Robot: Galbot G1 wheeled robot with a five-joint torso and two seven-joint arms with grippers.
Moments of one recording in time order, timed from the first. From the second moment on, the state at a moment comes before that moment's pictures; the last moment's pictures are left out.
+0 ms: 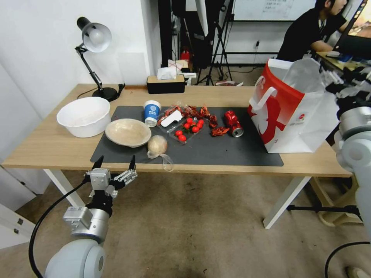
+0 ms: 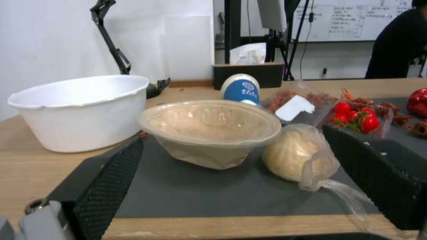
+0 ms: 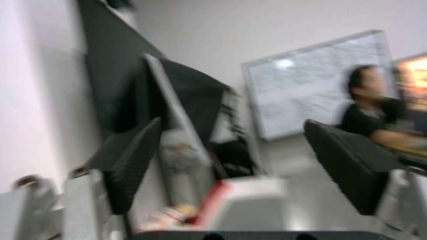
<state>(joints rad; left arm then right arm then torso) 1.64 -1.56 -0.65 -2.30 -0.12 0.16 0.11 -0.96 0.89 0.72 2.05 0.98 -0.11 0.17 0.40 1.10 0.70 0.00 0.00</state>
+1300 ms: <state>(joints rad) 1.64 -1.49 -0.66 -2.23 -0.18 0.09 0.12 -1.72 1.19 0.42 2.21 0.17 0.15 0.21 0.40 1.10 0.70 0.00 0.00</state>
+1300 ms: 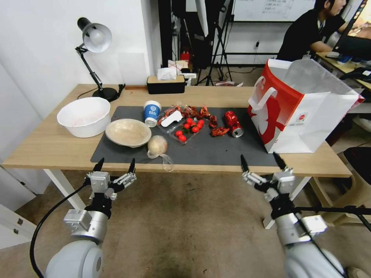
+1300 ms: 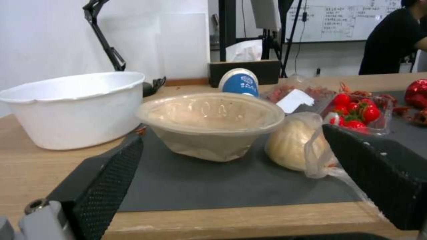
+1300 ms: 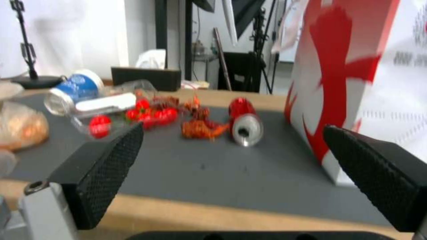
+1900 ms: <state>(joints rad) 1.63 -1.49 -0.66 -2.22 -0.18 0.09 0.12 -1.67 1.19 0.41 2.20 0.21 0.11 0.27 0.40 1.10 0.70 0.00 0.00</state>
